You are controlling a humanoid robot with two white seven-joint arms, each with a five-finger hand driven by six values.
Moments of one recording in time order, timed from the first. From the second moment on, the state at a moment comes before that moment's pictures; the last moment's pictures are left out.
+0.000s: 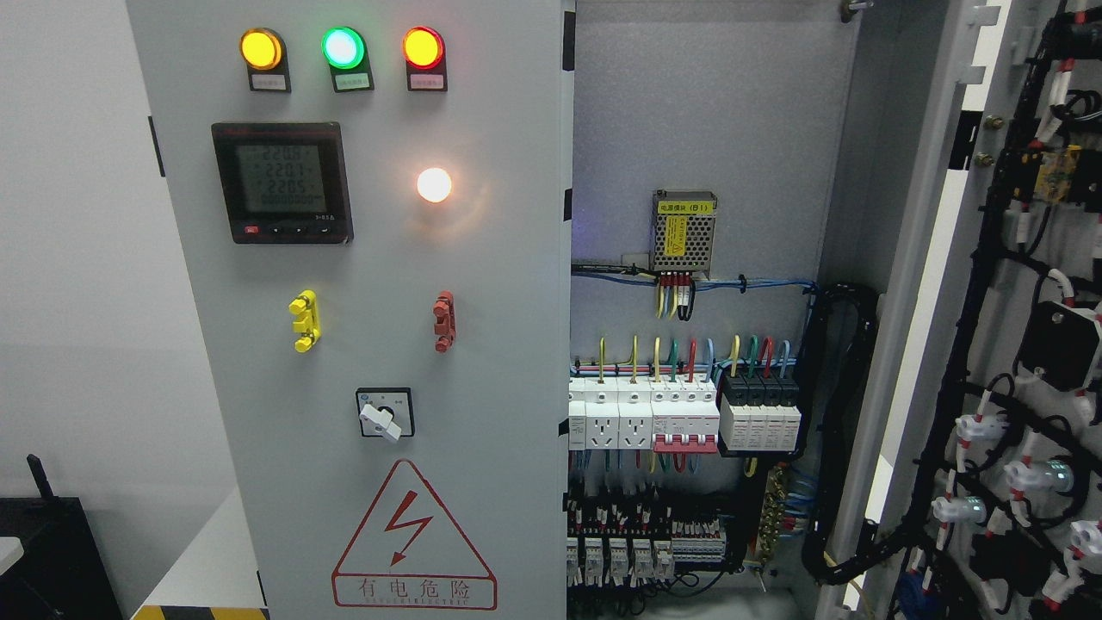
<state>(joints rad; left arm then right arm) 0.43 0.19 0.08 -0.88 0.02 -0.30 -0.26 0.22 0.10 0.17 -0.36 -0.07 0.02 -0.13</state>
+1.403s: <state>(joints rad) 0.03 0.02 0.13 0.13 0.05 -0.26 -0.20 0.22 0.10 0.17 -0.37 -0.07 0.02 -0.12</state>
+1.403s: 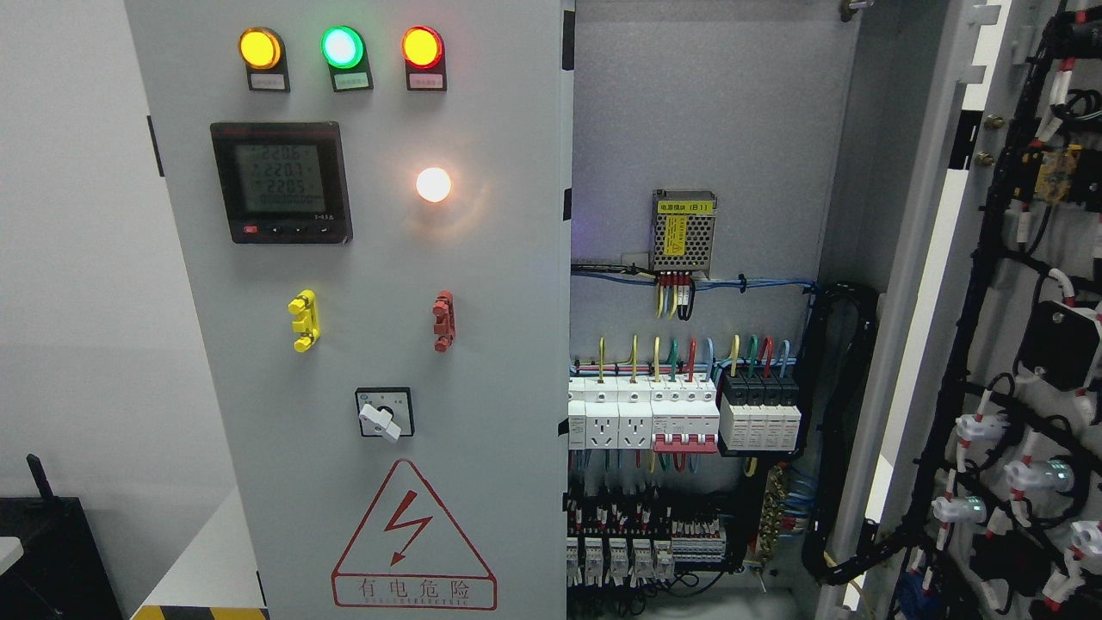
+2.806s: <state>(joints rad) 0.05 0.00 0.08 0.04 0.06 -0.06 -0.18 0.55 0.00 0.21 -0.99 -0.08 -0.03 -0.13</state>
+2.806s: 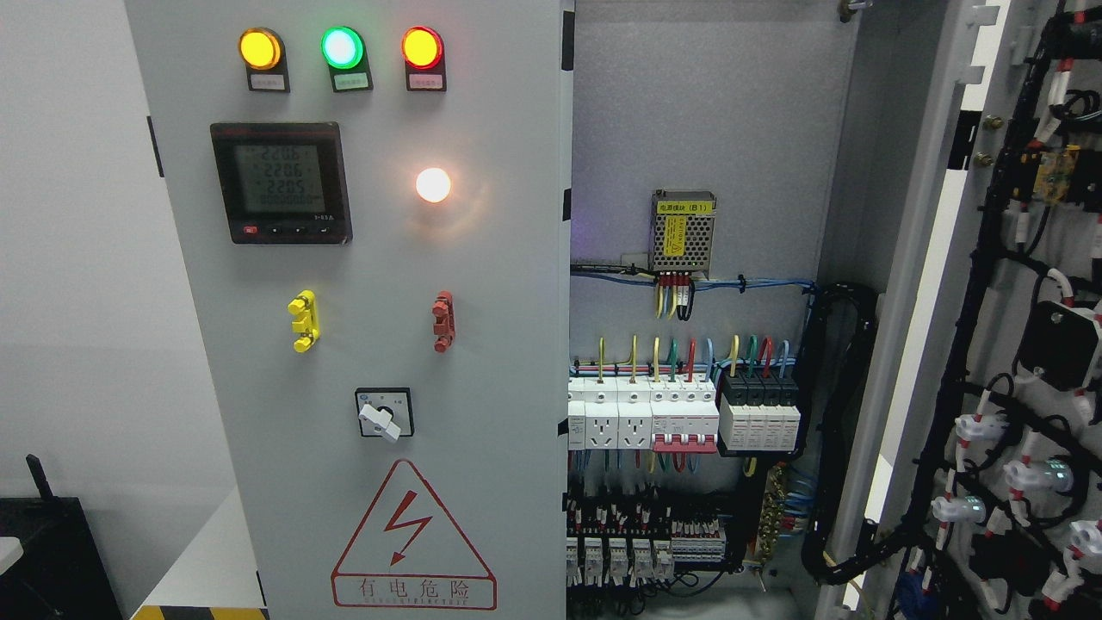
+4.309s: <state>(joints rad) 0.04 0.00 0.08 -0.04 0.07 -0.07 -0.19 0.71 -0.17 0.35 -1.73 -0.08 -0.52 -0.09</state>
